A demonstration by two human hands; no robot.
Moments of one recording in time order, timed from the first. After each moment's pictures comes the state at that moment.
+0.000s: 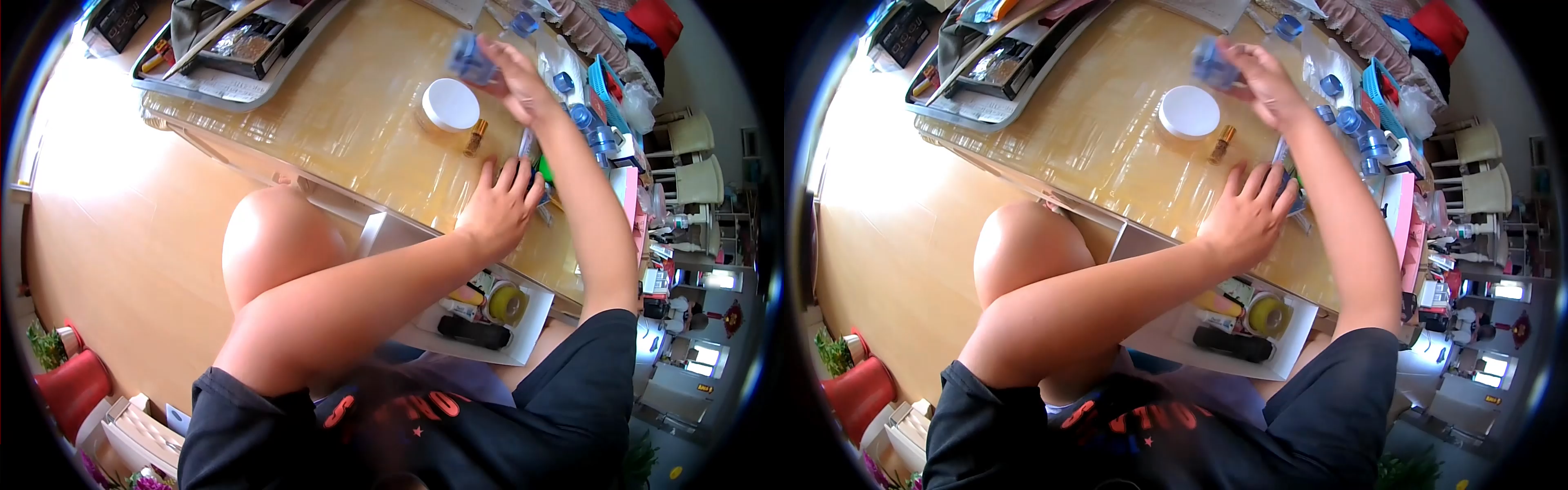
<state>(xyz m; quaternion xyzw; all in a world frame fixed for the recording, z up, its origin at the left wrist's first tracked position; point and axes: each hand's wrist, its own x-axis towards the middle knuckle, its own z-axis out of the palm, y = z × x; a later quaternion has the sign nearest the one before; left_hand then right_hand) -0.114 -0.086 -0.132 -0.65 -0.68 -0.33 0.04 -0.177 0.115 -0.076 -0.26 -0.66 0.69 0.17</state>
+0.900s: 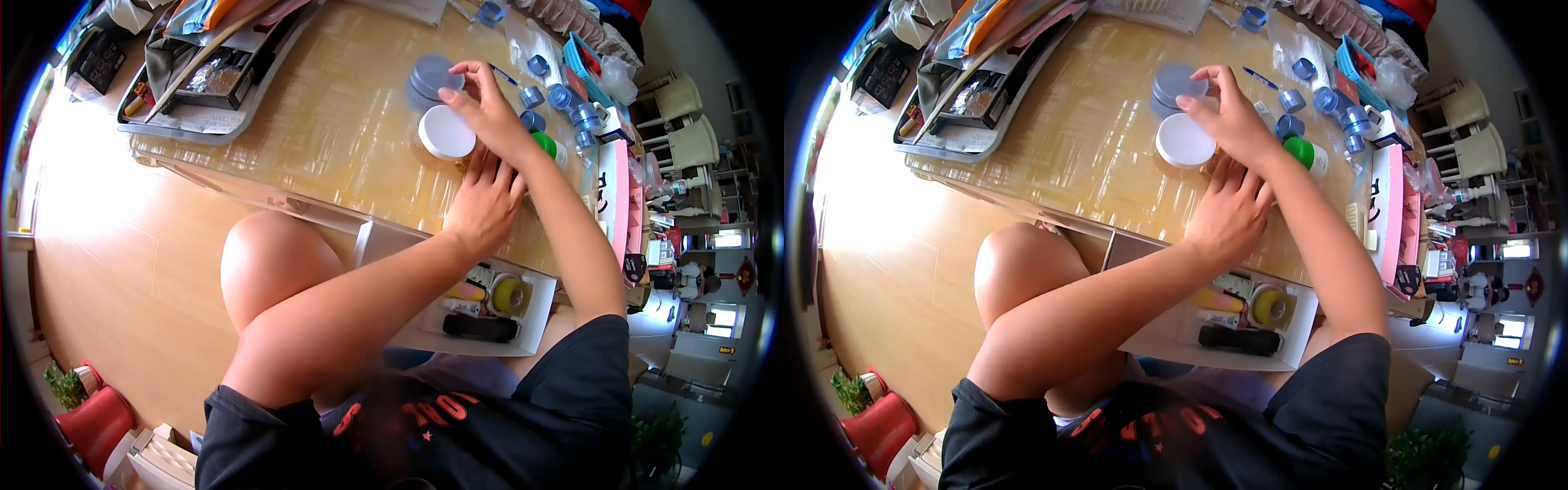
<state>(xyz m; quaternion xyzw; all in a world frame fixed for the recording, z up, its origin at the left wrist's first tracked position) -0.119 -0.086 -0.129 -0.66 -0.66 -0.34 0.04 -0.130 0.060 -0.093 -0.22 -0.87 0.38 0.21</state>
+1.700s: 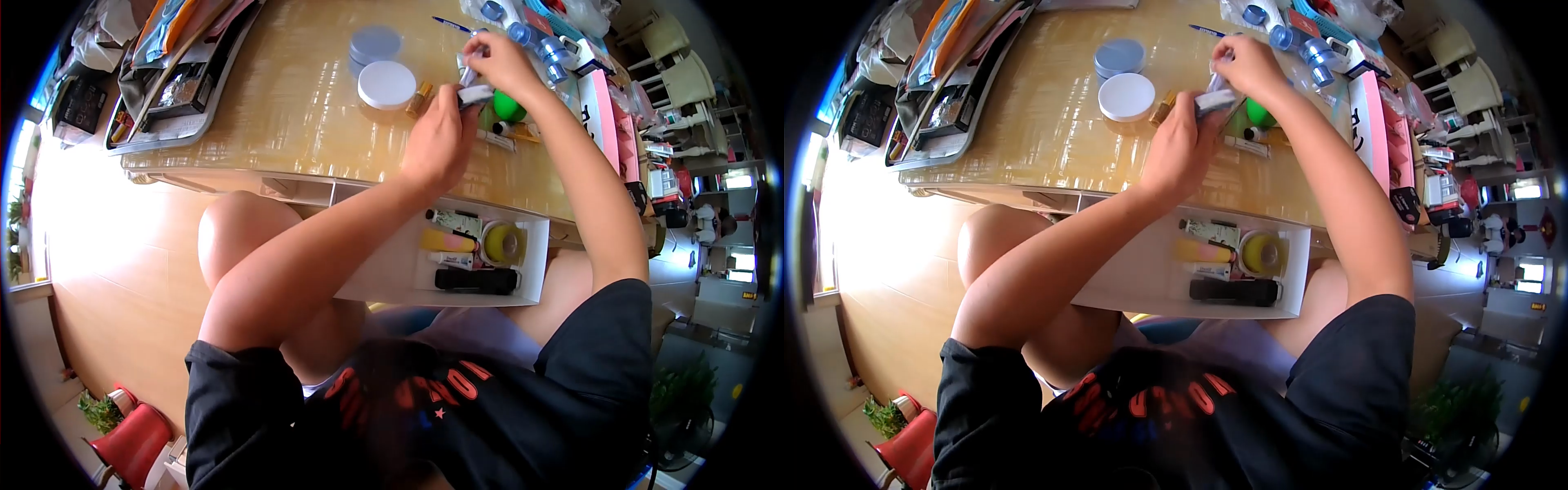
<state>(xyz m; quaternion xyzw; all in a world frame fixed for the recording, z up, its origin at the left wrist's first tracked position) -0.126 -0.081 -0.119 -0.49 -0.61 -0.58 -0.21 -0.050 0.115 -0.067 -0.35 -0.90 0.19 0.17</state>
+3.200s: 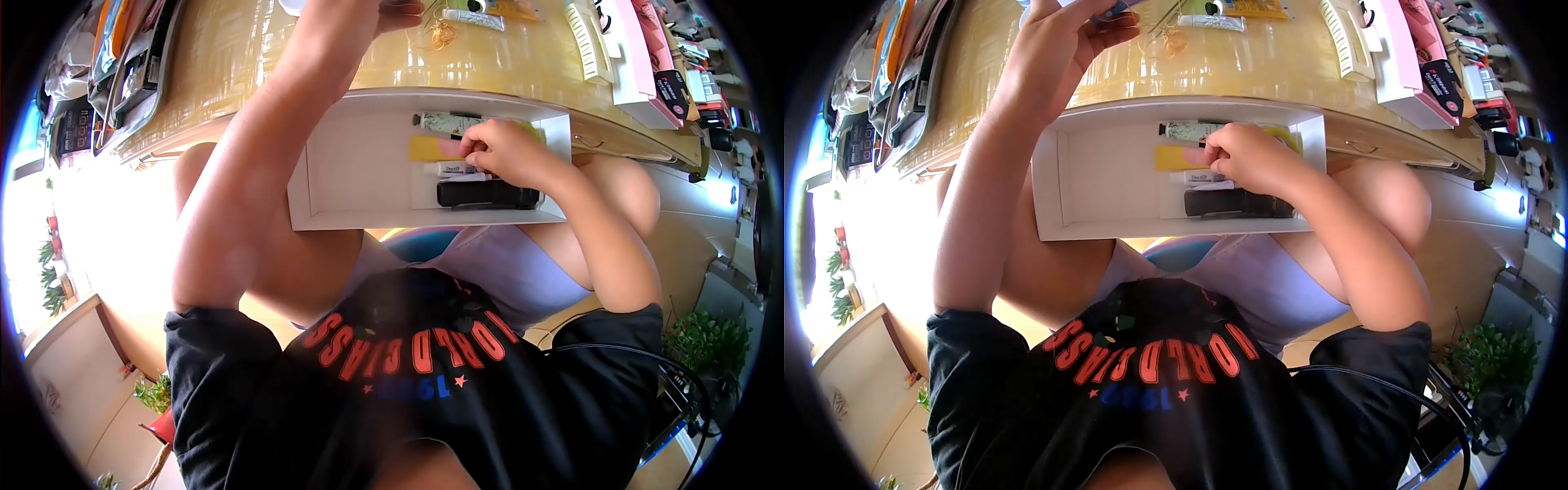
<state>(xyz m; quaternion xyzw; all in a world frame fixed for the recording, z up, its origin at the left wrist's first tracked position) -0.159 -0.111 -0.065 -0.35 -0.47 -0.62 -0.51 0.099 -0.096 -0.132 -0.36 -0.80 0.46 -0.11</state>
